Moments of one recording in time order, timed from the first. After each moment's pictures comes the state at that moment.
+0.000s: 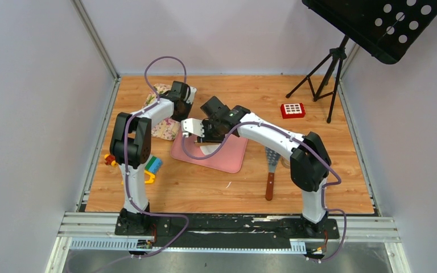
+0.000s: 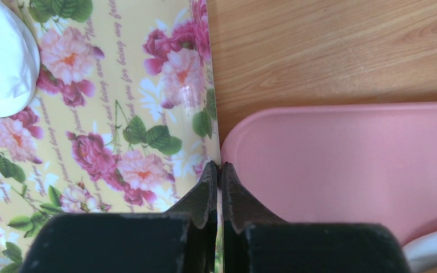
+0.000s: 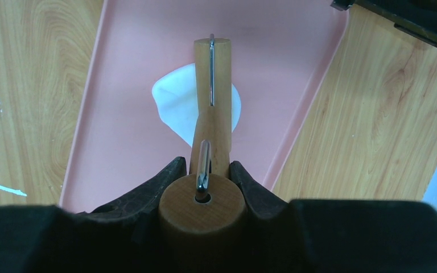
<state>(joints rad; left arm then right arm) -0.28 2.05 1.48 -0.46 -0.07 0.10 0.85 1.96 1.70 -0.73 -0.17 -0.85</state>
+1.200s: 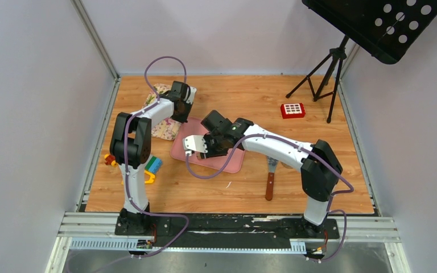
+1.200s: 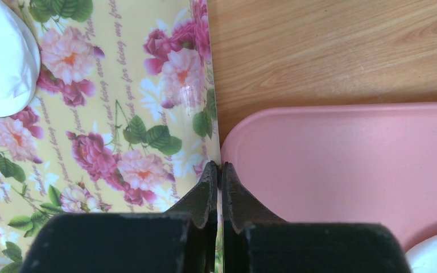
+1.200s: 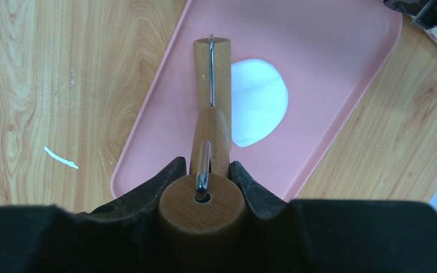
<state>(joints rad) -0.28 2.05 1.48 -0.46 -0.07 0.10 0.94 1.82 1.50 -0.72 -0.15 -0.89</state>
